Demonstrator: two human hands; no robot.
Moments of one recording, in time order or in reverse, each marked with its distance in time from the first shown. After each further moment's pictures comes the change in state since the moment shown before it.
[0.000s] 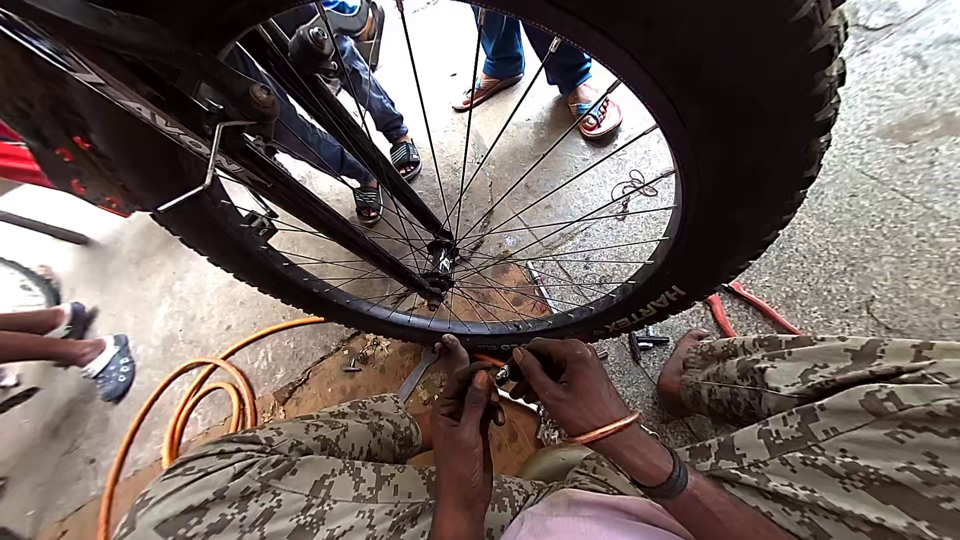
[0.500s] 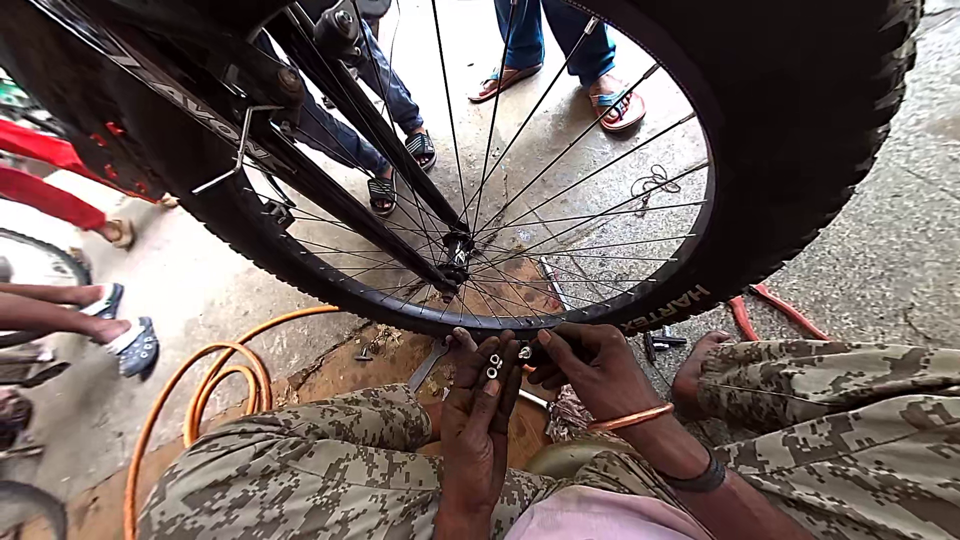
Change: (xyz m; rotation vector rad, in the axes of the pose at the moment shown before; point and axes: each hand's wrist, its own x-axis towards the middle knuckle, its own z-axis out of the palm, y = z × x) left_hand -0.004 0.007 -0.006 -0.303 -0.228 -0.042; right_hand 0.004 -0.008 -0.012 0.190 0.021 0.018
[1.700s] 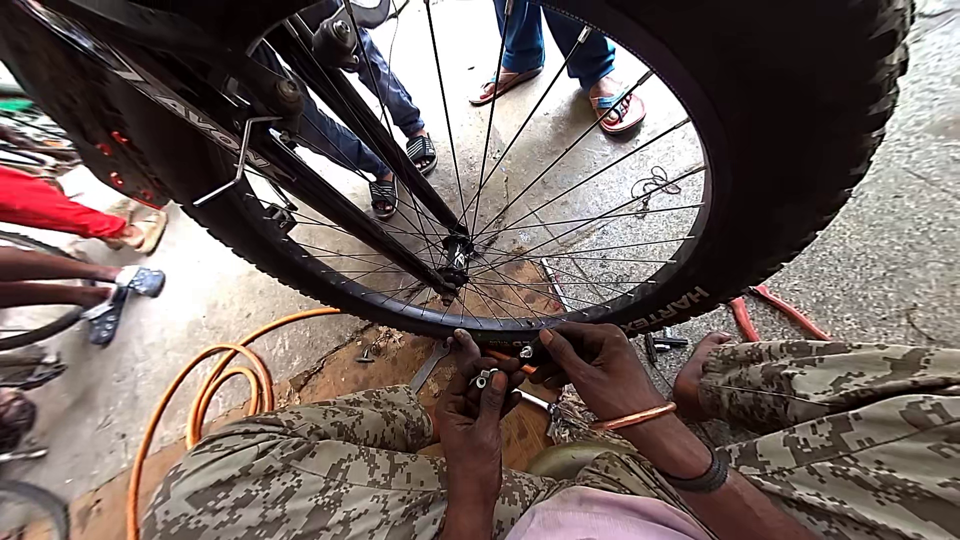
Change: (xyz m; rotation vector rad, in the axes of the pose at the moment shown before) left_hand 0.000 -0.005 0.007 0.401 0.187 0.162; right_hand 0.000 -0.004 -0.001 0.044 0.005 0.000
